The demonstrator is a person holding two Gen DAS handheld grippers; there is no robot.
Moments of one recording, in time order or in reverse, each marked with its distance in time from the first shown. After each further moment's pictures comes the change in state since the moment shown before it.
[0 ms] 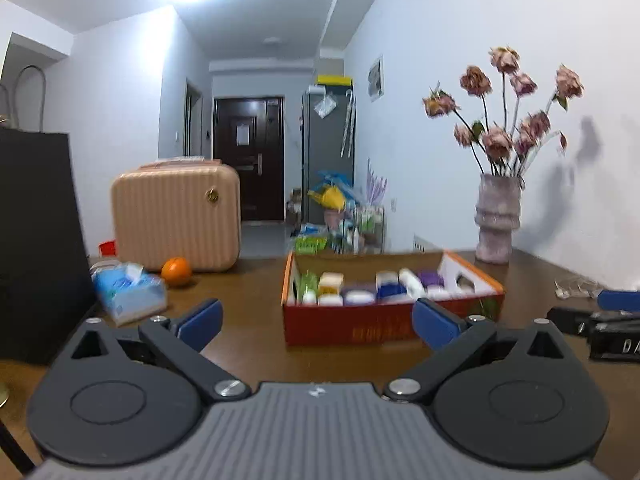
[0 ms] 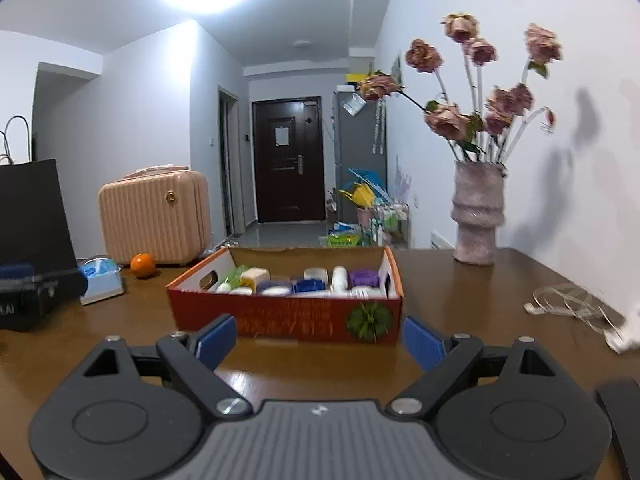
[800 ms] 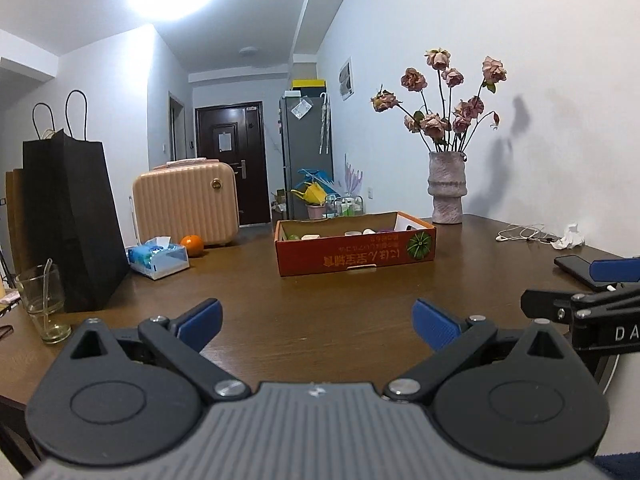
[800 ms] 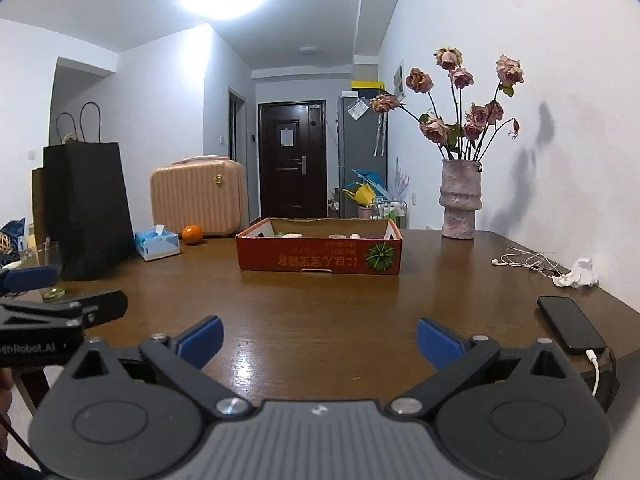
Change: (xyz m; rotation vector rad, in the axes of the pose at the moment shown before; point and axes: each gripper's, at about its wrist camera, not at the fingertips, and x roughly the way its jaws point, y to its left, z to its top) left arm -0.192 -0.013 -0.078 0.085 -0.009 -0.041; right arm -0.187 0.055 -0.087 -0.028 -0.013 -0.004
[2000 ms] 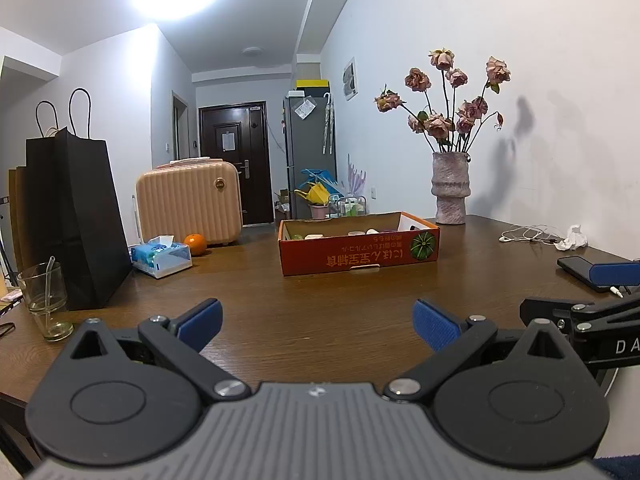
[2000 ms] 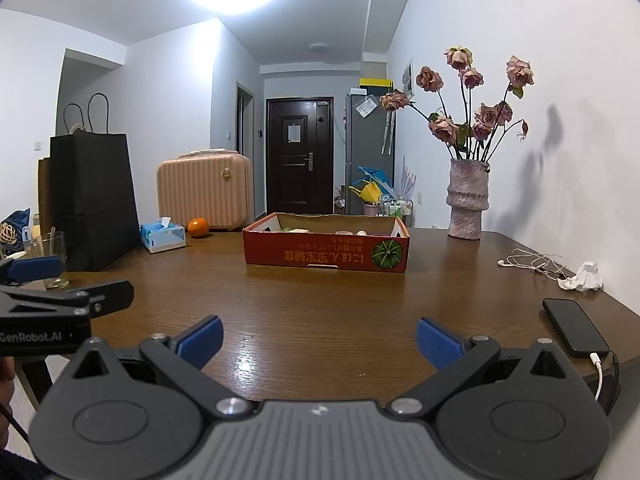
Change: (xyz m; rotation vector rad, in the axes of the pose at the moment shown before) left arm 0.000 0.003 -0.001 -0.006 0.000 0.008; right arm 0.000 0.002 0.000 -0.023 0.007 0.015
